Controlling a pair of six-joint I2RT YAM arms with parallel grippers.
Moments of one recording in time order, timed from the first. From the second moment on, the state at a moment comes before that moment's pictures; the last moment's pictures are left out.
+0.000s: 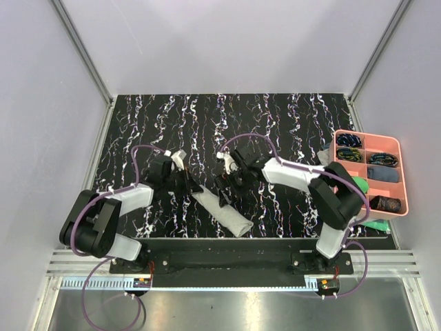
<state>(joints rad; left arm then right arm) -0.33 1.41 0.50 0.15 0.51 -0.60 0.74 1.81 1.14 -0.44 -0.45 0.21</state>
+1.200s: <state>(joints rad) -0.33 1.48 0.61 0.05 0.50 -0.60 1.09 1.83 1.13 -0.39 0.11 0.21</state>
